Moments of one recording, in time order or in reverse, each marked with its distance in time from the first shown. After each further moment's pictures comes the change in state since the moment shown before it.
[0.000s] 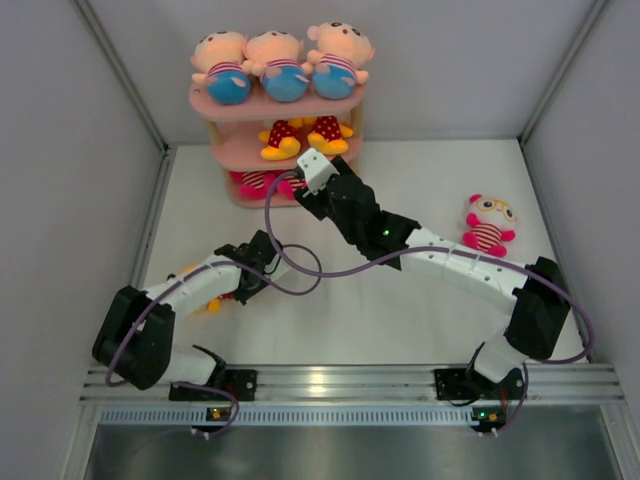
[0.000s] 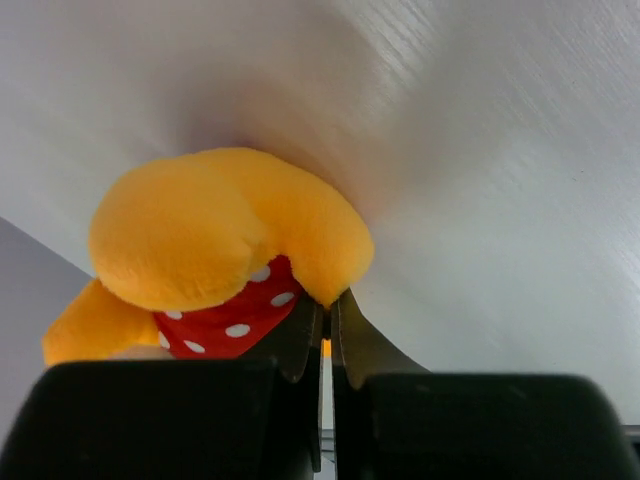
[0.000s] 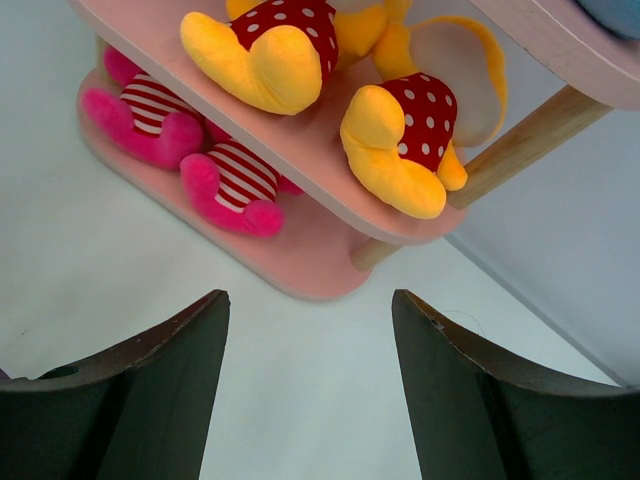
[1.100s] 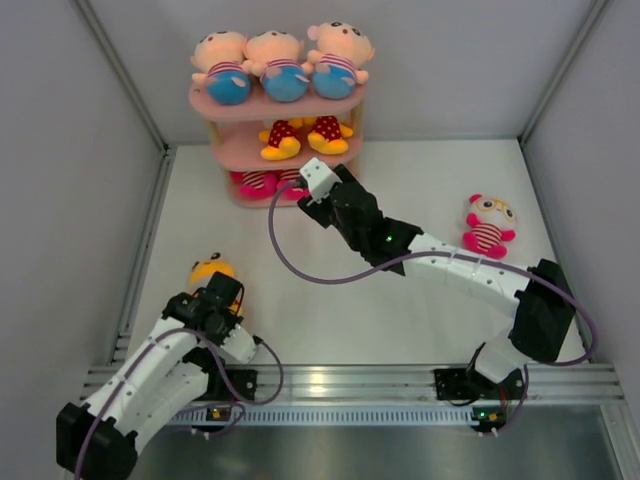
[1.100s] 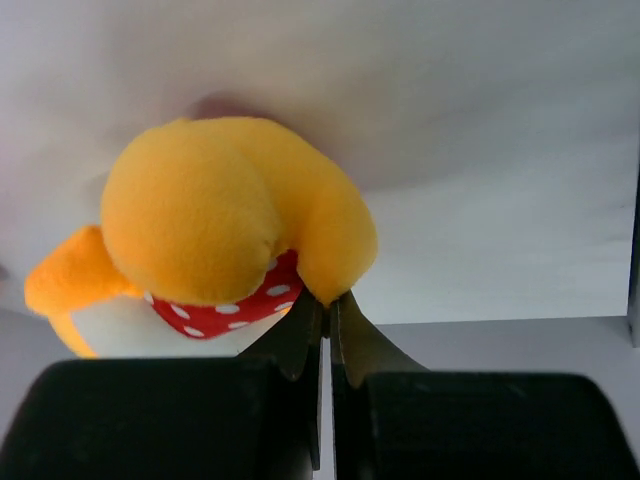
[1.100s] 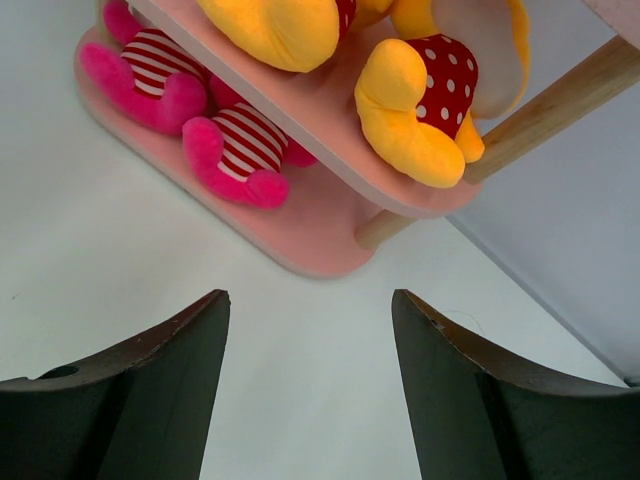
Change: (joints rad) left arm 0.071 -0.663 -0.284 -0.360 0.097 1.289; right arm 0.000 -0.028 -0.075 0.011 -0.008 -0.009
